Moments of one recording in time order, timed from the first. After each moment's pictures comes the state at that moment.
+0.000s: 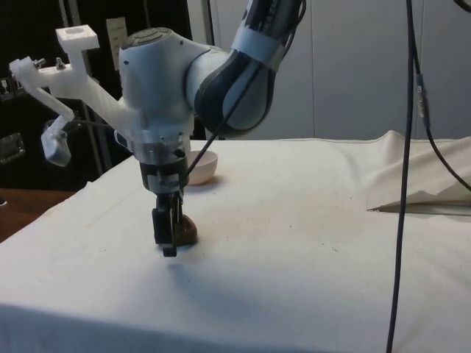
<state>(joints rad) 0.07 0.56 0.19 -2.05 -0.53 2.63 0.38</state>
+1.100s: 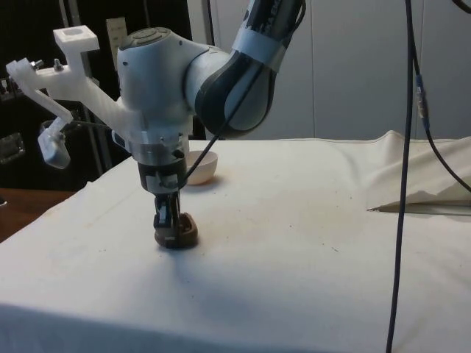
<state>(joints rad) 0.07 0.56 0.19 -2.04 -0.56 2.63 0.40</state>
